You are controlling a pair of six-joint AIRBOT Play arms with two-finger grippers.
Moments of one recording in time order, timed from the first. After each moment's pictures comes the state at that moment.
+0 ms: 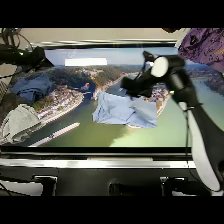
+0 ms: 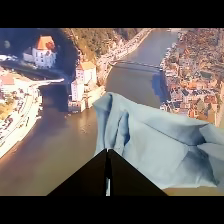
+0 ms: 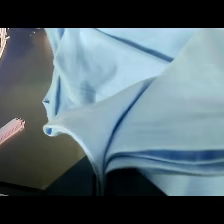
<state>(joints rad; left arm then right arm) 0.06 -1.63 2.05 1.03 -1.45 -1.68 0.40 -1.53 1.69 -1.31 1.30 2.08</state>
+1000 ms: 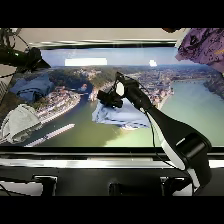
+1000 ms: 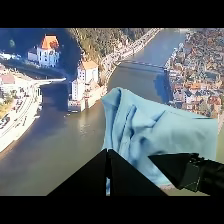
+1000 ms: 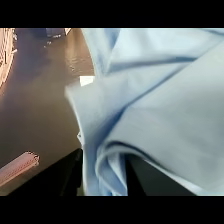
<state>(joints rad) 0.08 -1.62 2.05 1.04 -1.47 -1.67 0.57 -1.80 1.69 -1.25 0.97 2.21</state>
